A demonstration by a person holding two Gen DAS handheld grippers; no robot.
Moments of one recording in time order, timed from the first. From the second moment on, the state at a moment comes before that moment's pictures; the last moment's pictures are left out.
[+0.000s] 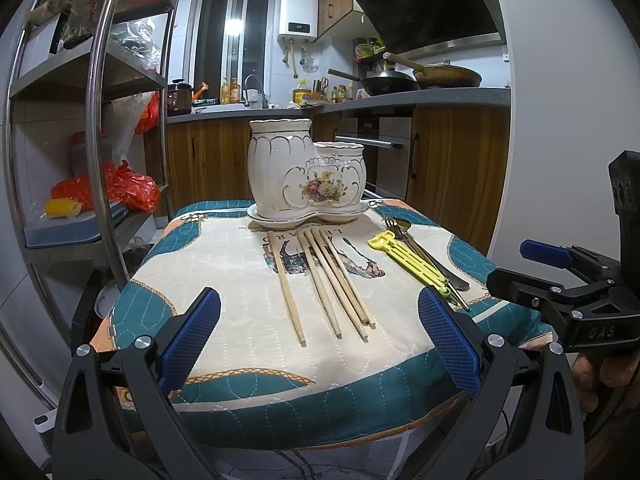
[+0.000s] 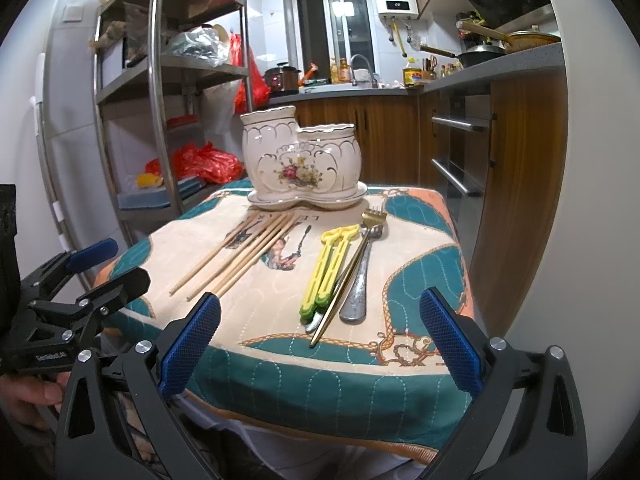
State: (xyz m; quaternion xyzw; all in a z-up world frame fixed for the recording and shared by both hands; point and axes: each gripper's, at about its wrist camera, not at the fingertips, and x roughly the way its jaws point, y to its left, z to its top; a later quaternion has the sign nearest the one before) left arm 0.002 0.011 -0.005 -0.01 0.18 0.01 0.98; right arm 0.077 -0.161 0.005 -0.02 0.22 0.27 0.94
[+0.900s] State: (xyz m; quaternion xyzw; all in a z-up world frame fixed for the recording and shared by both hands) left arm 0.026 0.028 -0.003 -0.03 0.22 0.03 0.97; right arm 0.081 -0.158 0.009 -0.01 0.24 0.28 0.93
